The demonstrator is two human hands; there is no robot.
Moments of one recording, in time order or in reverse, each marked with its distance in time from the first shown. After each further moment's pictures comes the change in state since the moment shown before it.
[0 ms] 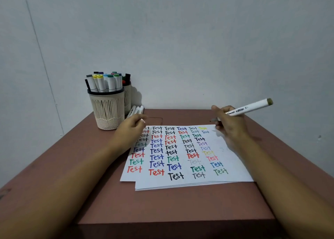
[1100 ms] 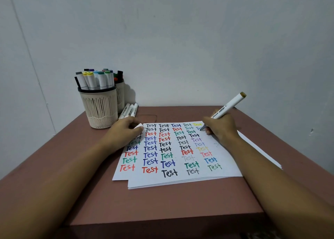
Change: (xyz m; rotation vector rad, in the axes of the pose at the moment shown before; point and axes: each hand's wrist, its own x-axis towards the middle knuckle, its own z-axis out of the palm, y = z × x) left_hand 0.000 -0.001 -0.004 0.197 -0.123 -0.021; right_hand 0.006 0.021 -0.004 -0.362 0.019 -0.048
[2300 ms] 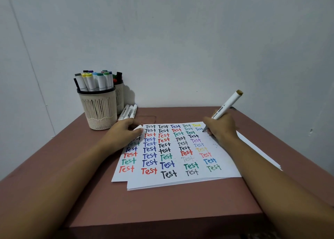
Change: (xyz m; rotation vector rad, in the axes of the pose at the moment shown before) left_hand 0.003 -0.003 0.000 0.020 -0.018 0.017; right_hand 0.000 -0.001 0.001 -0.064 0.064 0.010
